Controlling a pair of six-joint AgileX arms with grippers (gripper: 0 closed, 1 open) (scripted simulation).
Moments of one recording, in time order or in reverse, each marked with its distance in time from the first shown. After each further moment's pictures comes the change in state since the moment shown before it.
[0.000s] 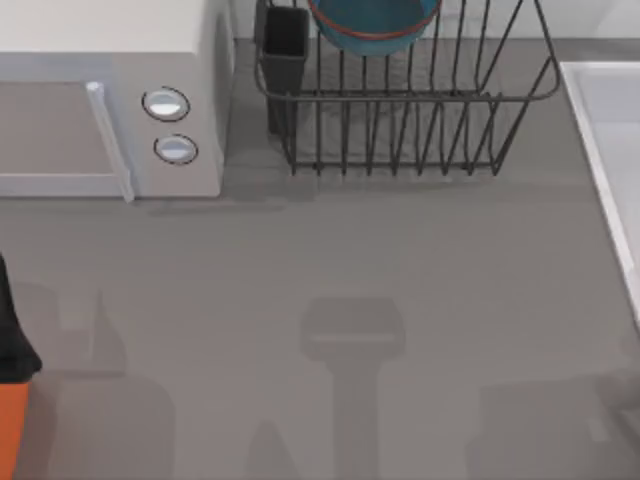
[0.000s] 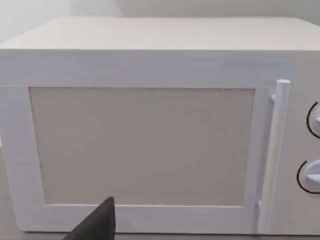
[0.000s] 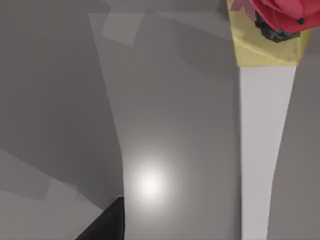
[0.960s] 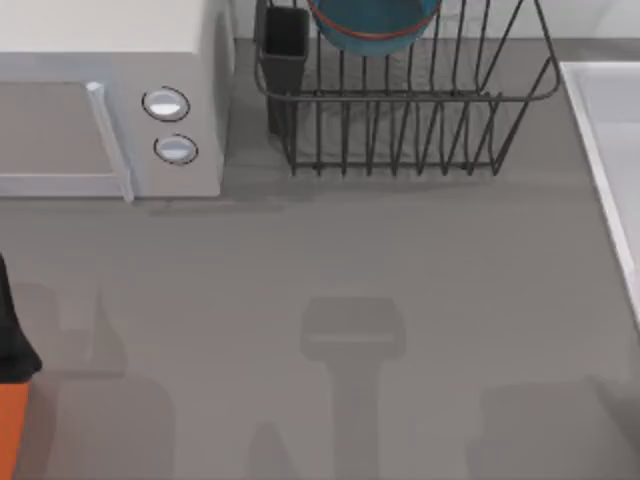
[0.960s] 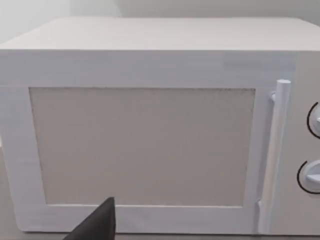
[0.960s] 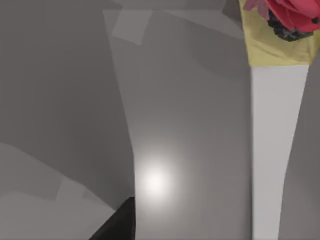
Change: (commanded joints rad) left arm 0.000 0.000 0.000 0.000 0.000 0.000; right arm 0.000 0.000 0.000 0.000 0.000 0.000
